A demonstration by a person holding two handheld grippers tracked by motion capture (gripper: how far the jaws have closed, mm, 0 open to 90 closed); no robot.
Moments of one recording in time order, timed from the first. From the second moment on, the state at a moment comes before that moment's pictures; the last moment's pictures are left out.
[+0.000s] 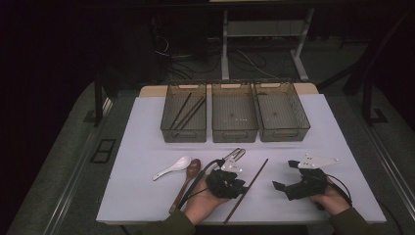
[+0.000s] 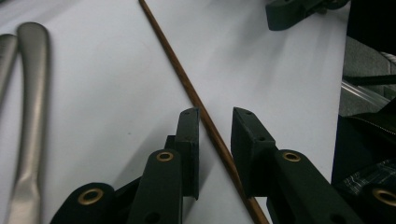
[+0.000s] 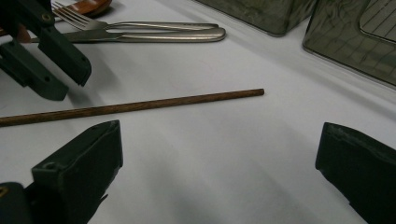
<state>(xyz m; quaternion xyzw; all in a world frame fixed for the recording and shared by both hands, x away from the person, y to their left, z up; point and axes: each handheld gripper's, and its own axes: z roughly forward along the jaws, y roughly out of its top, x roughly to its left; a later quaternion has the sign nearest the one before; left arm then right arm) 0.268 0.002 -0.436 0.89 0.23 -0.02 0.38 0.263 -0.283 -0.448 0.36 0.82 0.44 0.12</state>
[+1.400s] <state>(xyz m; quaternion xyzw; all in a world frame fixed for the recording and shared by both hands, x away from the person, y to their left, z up) 0.272 0.008 -0.441 0.91 0.24 0.04 0.34 0.263 -0.285 -0.447 0.36 0.81 0.44 0.12</state>
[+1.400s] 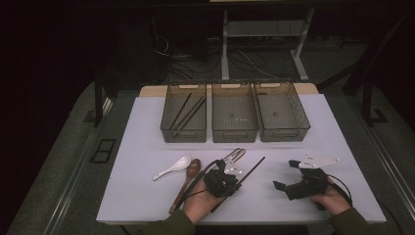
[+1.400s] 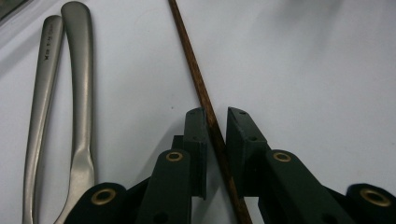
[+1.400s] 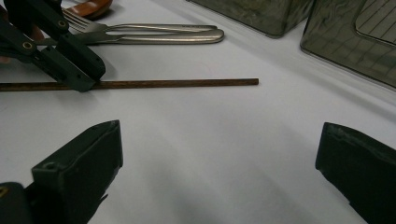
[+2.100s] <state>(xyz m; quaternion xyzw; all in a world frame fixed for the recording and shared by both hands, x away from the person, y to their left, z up) 0.268 0.008 -0.442 0.91 0.24 0.05 0.34 0.263 -0.285 -0.447 0.36 0.81 0.44 0.12</state>
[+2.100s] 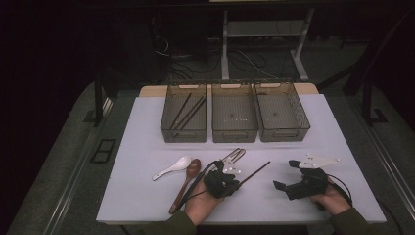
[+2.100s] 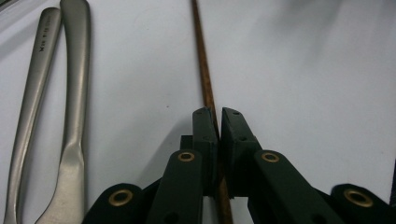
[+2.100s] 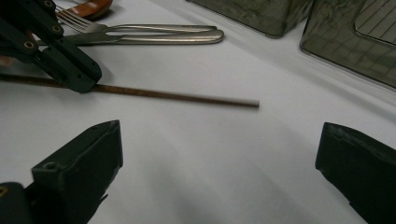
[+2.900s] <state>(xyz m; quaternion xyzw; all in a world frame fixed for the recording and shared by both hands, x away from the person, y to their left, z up) 0.275 0.015 -0.435 0.90 0.24 0.03 0.37 0.263 -0.286 -0.446 0.36 0.81 0.44 0.12</state>
